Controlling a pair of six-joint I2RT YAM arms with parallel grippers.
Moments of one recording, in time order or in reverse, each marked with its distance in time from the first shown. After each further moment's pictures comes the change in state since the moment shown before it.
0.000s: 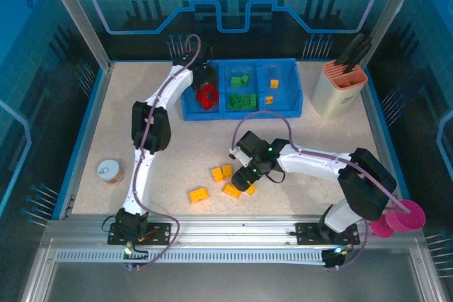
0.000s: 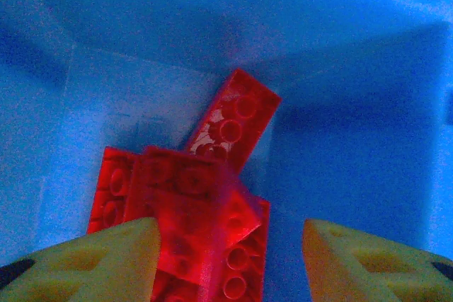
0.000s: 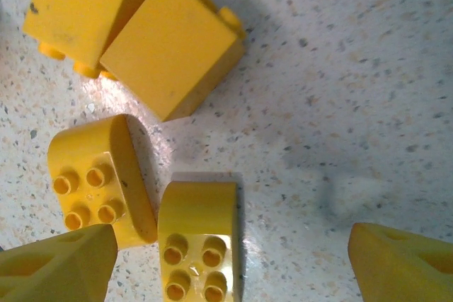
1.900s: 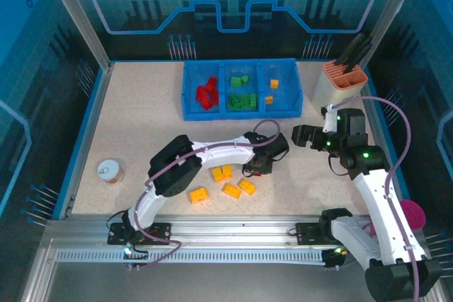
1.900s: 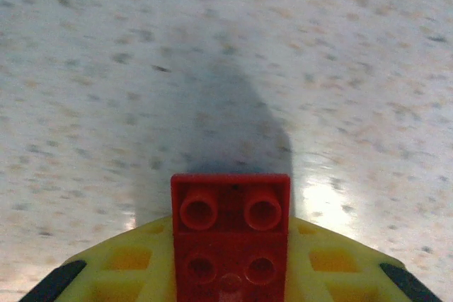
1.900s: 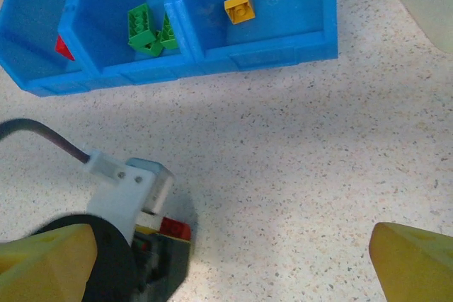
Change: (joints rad) left arm -0.732 -0.306 -0.732 0.044 -0.118 -0.345; right arm -0.772 -0.704 -0.010 -0.199 -0.124 0.192
